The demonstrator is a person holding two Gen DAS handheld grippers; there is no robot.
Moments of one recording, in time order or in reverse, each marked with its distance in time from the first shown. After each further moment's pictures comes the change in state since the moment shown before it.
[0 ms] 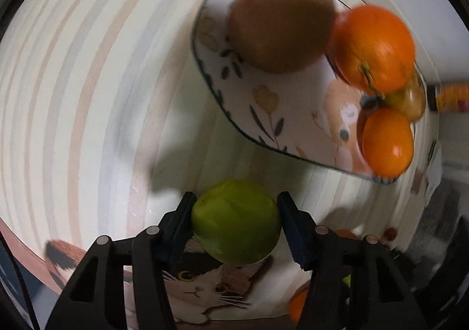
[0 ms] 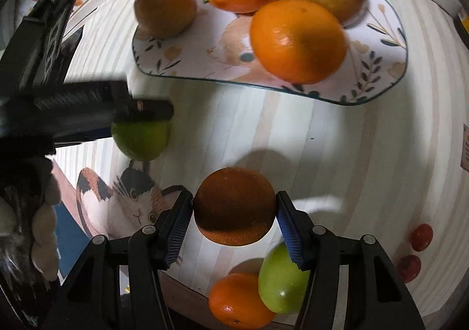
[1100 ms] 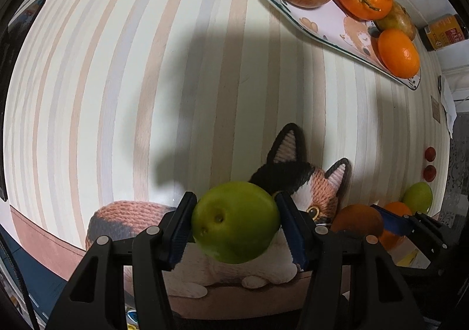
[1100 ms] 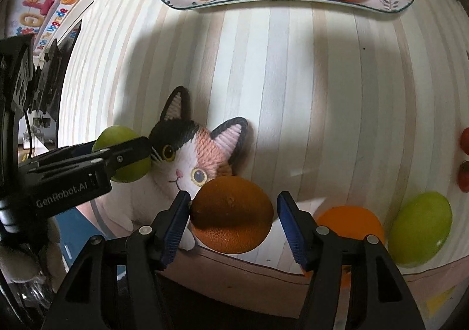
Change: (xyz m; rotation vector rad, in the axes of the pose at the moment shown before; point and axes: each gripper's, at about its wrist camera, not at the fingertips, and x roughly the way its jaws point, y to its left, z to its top) left arm -0.015 0.036 -0.076 0.159 -0.028 0.075; right arm 0.011 0.034 -0.055 0.101 0.017 0.030
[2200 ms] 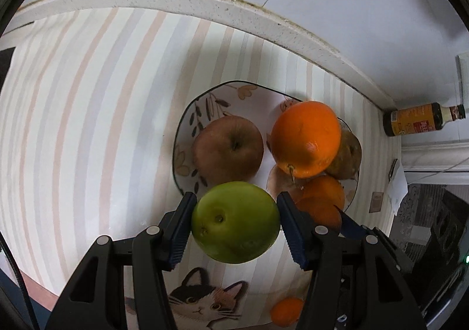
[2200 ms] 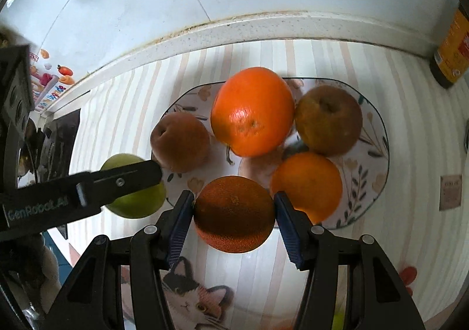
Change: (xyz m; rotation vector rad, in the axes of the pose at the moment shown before) left arm -0.070 -0.008 0.146 -0.093 -0.109 -0.202; right arm -0.086 -0.004 0.126 0.047 -0.296 -0.043
